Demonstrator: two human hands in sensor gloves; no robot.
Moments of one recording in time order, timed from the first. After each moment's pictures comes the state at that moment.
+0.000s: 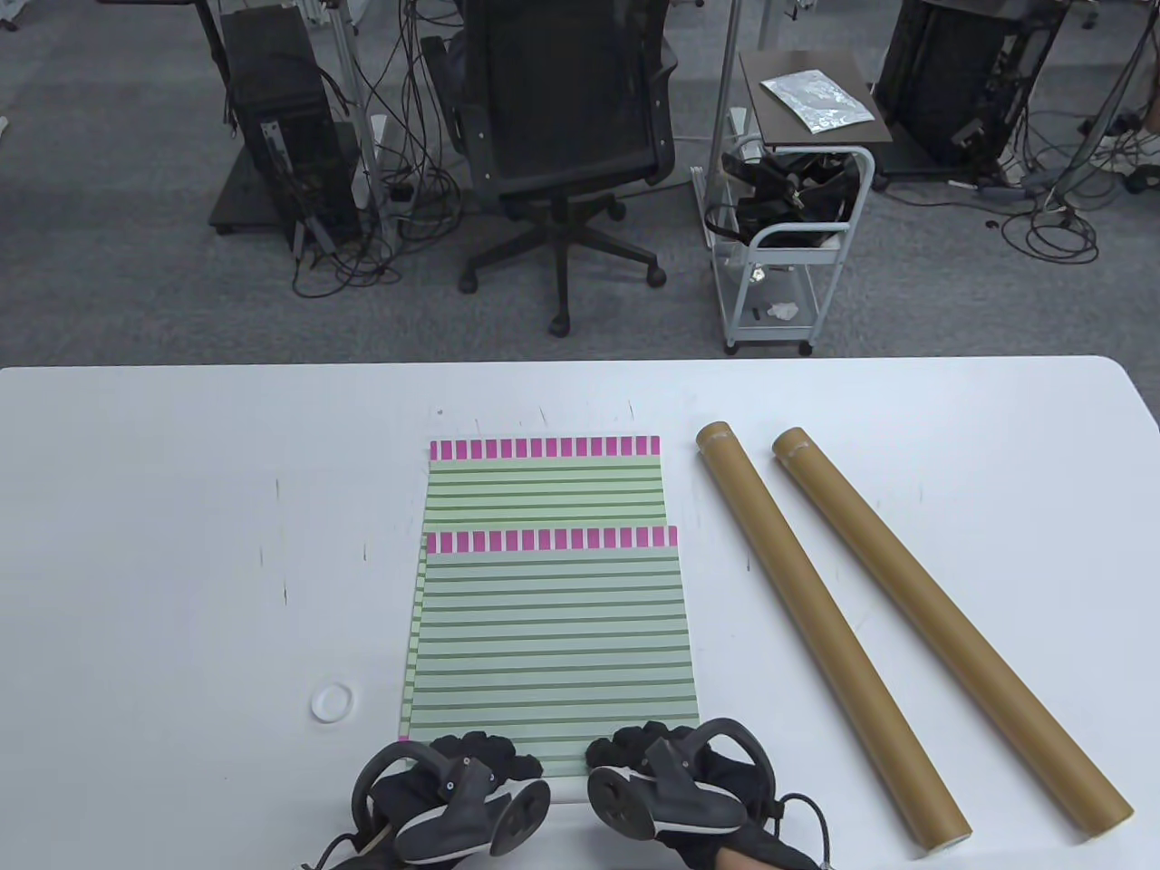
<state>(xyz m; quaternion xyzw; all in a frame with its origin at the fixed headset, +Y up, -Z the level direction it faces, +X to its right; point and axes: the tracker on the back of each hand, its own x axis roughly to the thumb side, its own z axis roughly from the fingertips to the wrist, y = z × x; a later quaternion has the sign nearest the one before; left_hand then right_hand) -0.131 -0.755 -0.224 -0.04 -0.24 -0.12 0.96 0.051 -0.753 -0.234 -0.30 -0.02 -0.95 0.06</state>
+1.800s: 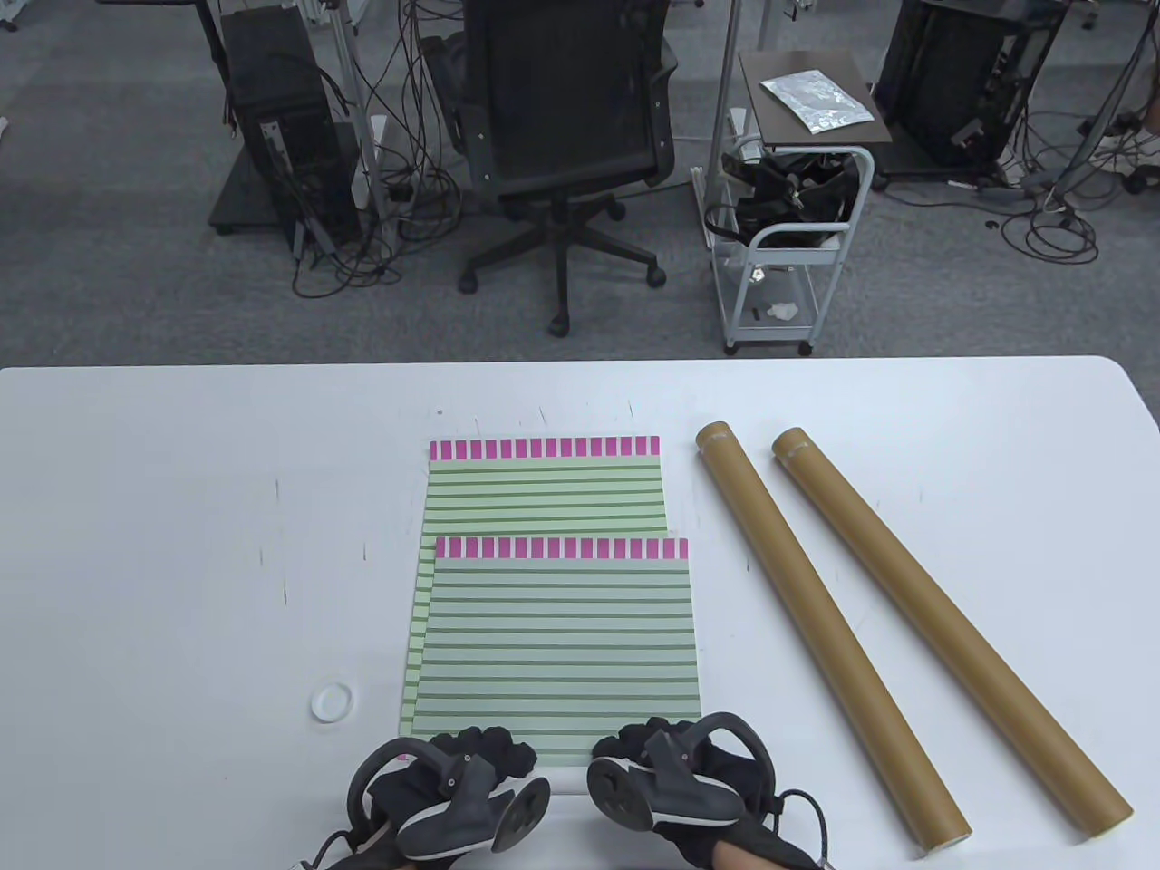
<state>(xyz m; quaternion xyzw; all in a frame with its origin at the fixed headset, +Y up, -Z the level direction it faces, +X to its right) -0.127 -0.757 -0.222 -0.02 -0.24 -0.18 0.95 0.049 -0.755 -0.238 -0.30 -0.03 -0.95 0.07</state>
